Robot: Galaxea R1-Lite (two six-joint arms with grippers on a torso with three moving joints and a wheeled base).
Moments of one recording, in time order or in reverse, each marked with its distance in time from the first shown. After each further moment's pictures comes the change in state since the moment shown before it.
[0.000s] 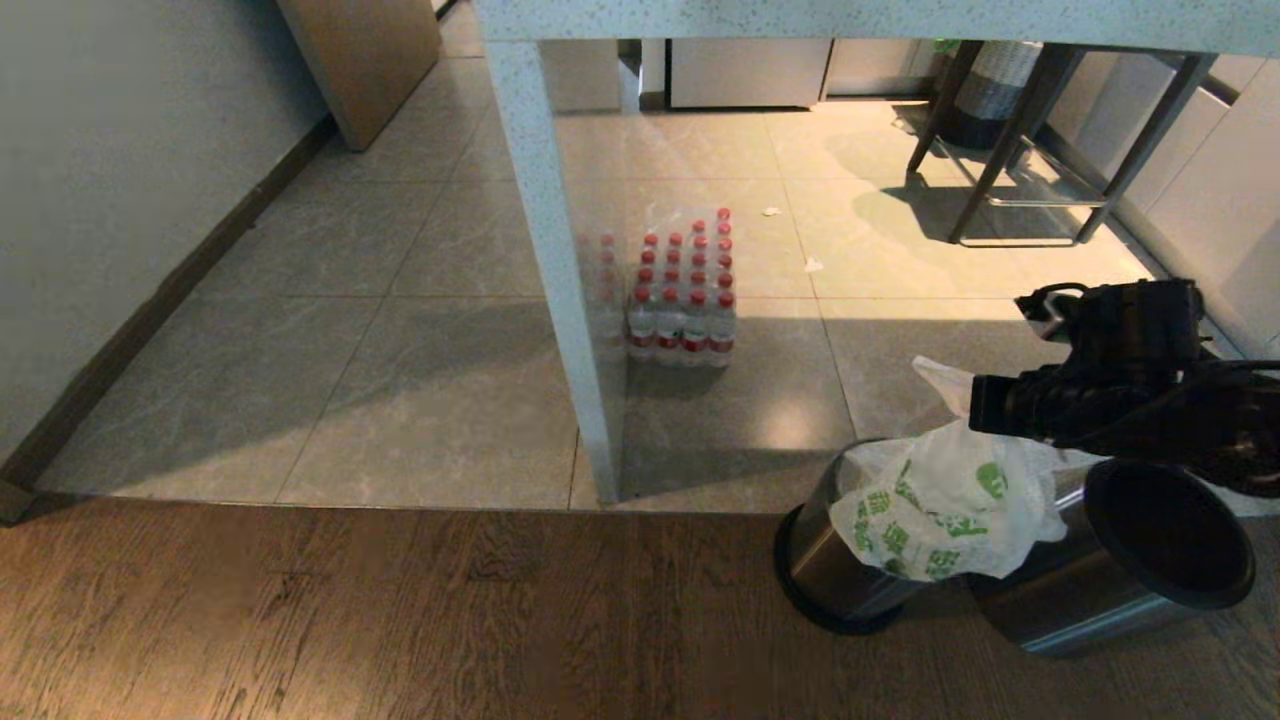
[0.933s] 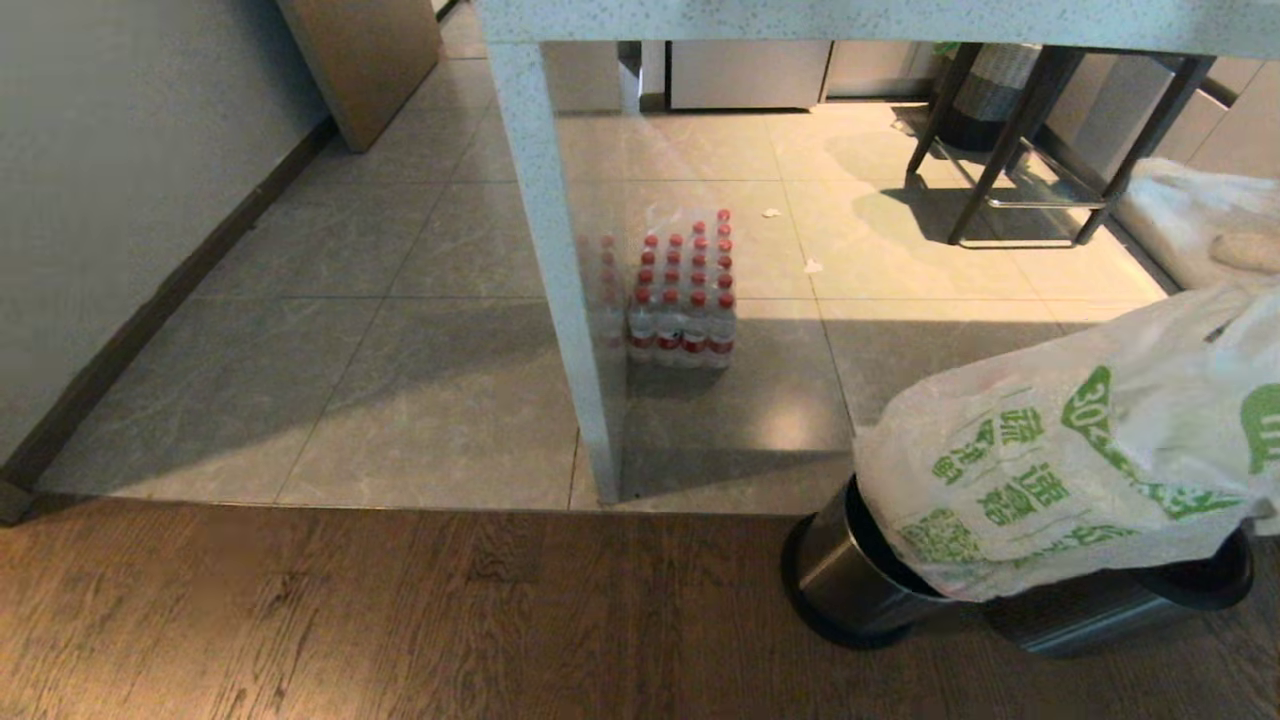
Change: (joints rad) left arm 0.000 0.000 0.000 0.000 0.000 0.000; right arm 0.000 -0.673 -0.280 0.653 0.169 -0.096
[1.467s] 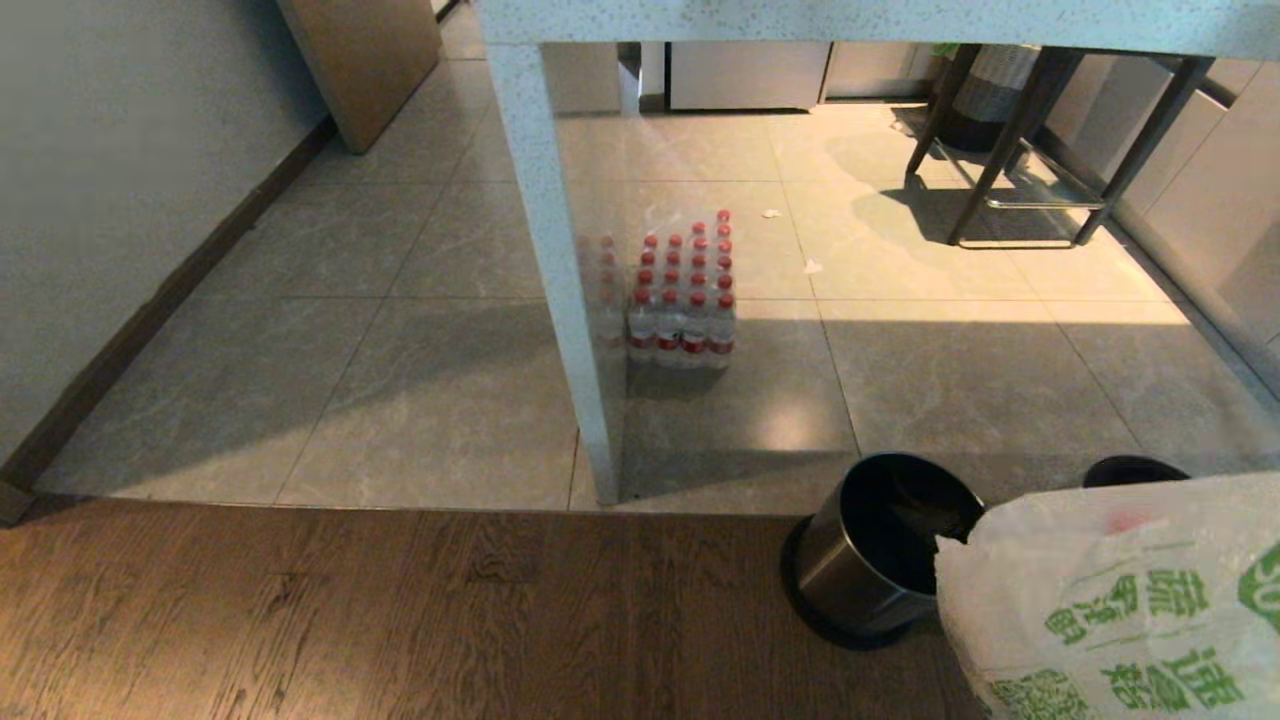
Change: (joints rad) left arm 0.000 0.000 0.000 0.000 0.000 0.000; right arm -0.070 -0.294 0.028 0.409 -0.024 -0.030
